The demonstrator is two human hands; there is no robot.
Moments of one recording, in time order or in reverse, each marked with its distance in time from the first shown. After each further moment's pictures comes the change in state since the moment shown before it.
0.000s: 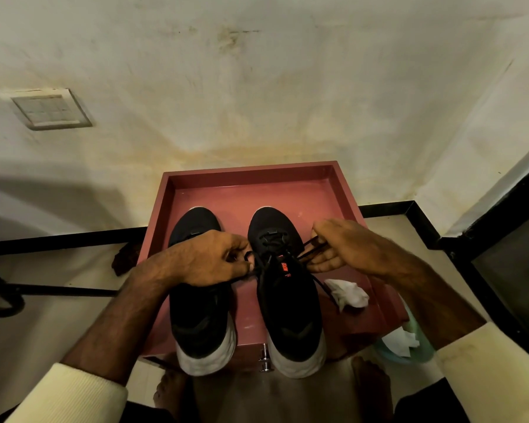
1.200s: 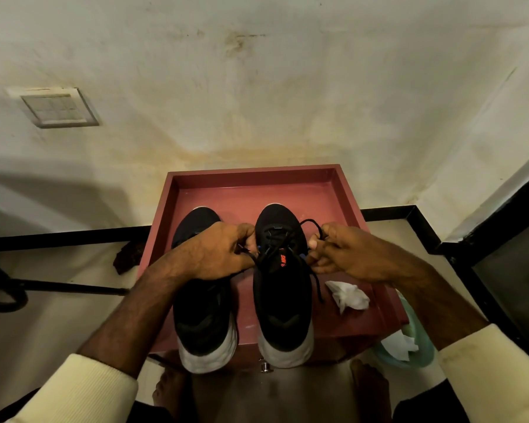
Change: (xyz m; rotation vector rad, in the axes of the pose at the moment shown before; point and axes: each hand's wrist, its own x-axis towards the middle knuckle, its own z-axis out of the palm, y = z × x) left_hand 0.005 0.004 0.002 -0.098 0.175 0.059; right_hand 0.009 0.017 -0.008 -0.106 -0.073 -0.039
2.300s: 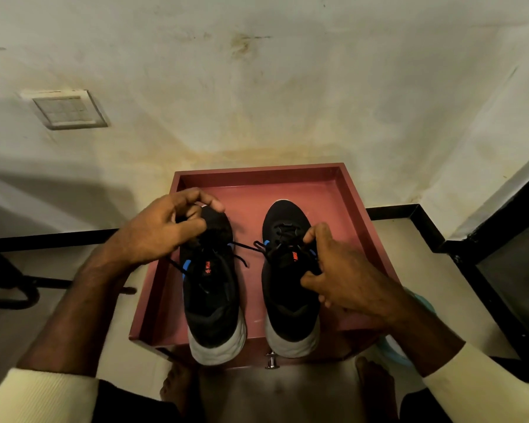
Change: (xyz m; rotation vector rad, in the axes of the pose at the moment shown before) left_hand -0.055 -0.014 -0.061 -0.381 0.219 0.007; right_hand -0.022 -0.008 0.052 -0.399 0.201 -0.068
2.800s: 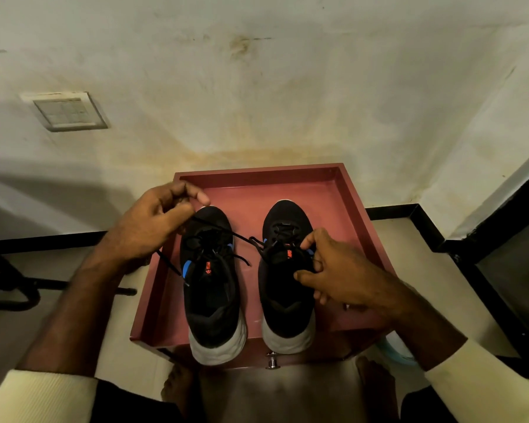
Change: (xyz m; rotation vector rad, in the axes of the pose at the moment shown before) left_hand -0.004 0.004 -0.003 -0.079 0.168 0.004; right_hand 0.007 0.005 -0.001 0.051 -0.062 0.017
